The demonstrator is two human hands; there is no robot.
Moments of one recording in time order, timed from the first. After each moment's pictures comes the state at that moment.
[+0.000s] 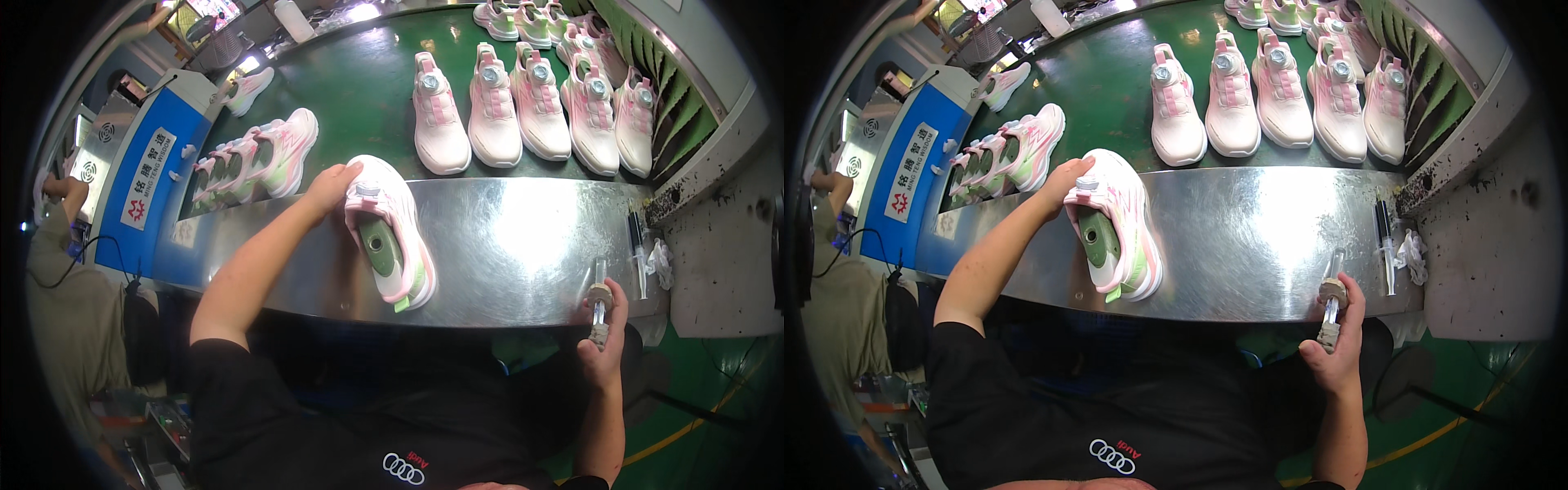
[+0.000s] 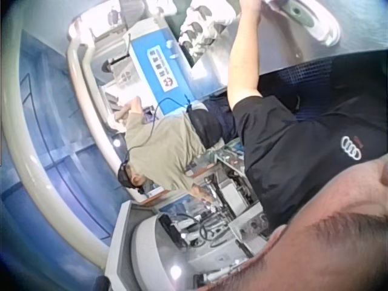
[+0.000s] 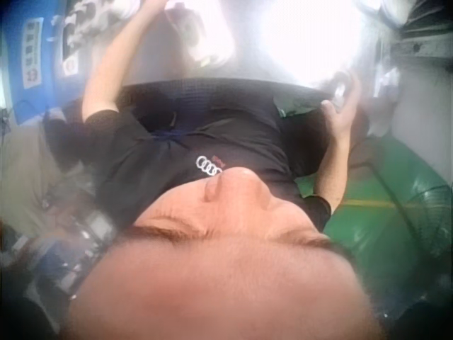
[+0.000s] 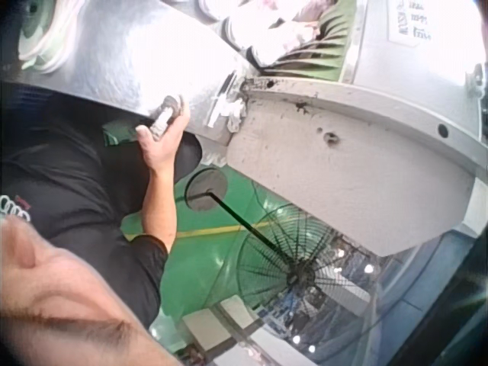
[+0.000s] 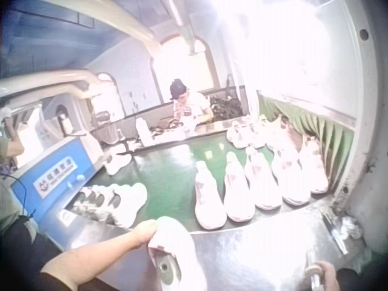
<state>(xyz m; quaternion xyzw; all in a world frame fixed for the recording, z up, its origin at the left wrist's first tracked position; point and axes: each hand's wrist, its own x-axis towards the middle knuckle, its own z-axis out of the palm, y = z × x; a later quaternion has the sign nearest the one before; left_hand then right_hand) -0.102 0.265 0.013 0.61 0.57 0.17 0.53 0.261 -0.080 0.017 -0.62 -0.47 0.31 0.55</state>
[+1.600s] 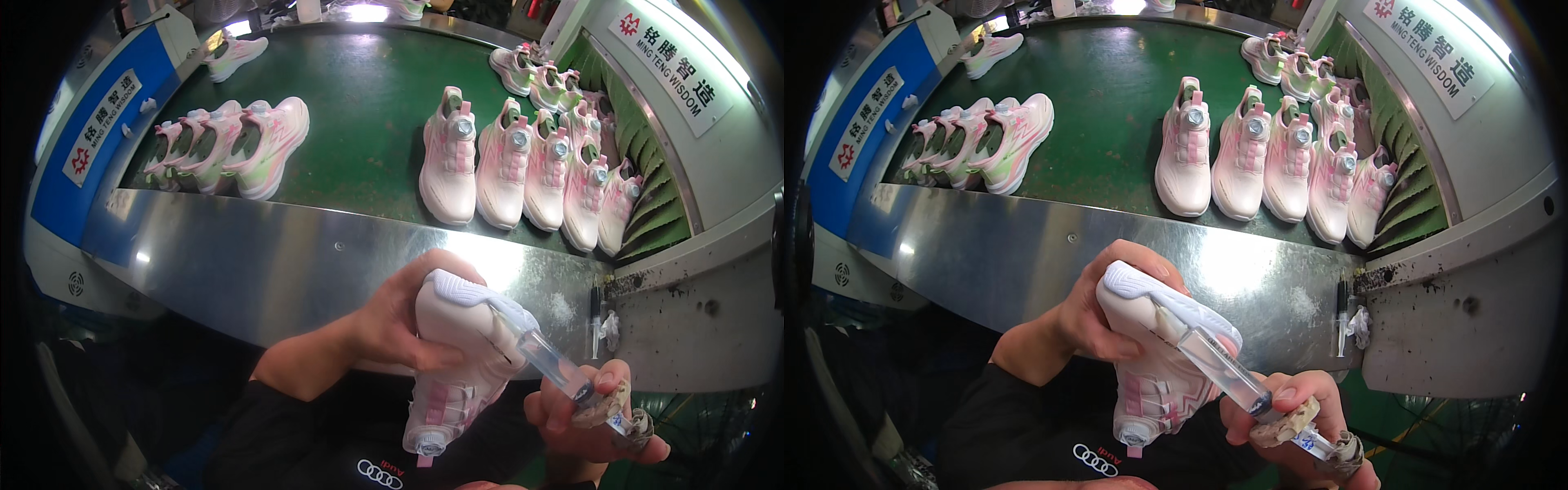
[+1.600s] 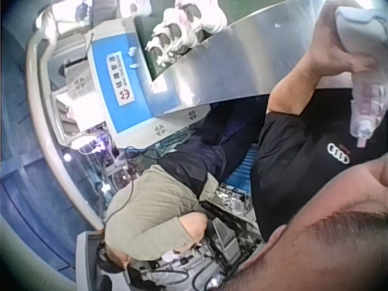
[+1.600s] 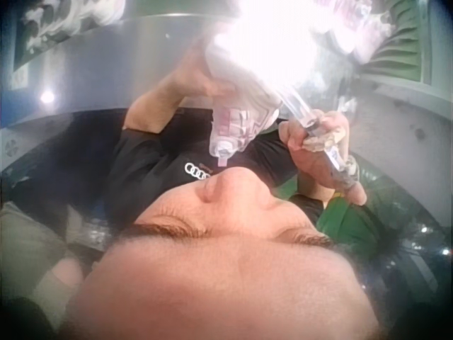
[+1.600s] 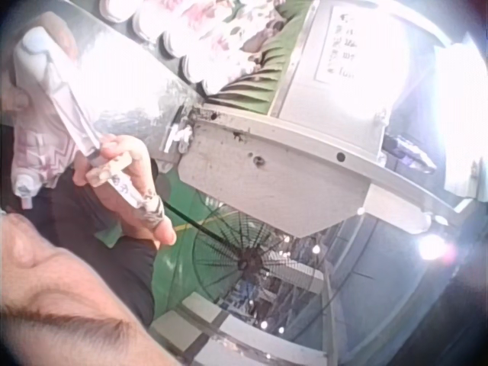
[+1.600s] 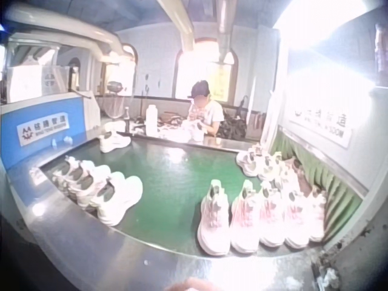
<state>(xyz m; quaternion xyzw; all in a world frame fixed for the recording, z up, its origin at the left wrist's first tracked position) -0.024 0.124 0.076 0.51 0.02 0.41 0.76 0.164 -0.015 0.153 -0.20 -0.42 0.62 0.63</state>
